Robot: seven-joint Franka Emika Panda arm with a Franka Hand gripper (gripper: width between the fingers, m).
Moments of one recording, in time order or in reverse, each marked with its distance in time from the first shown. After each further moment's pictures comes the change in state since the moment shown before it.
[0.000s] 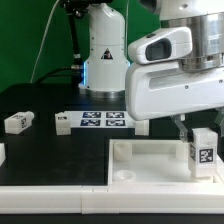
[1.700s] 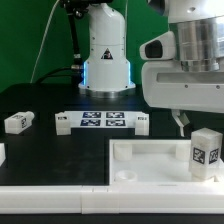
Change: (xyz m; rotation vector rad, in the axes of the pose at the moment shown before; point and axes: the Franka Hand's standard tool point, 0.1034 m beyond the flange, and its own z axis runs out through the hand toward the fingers) arm 0.000 -0.014 0.004 0.013 -0.005 0.690
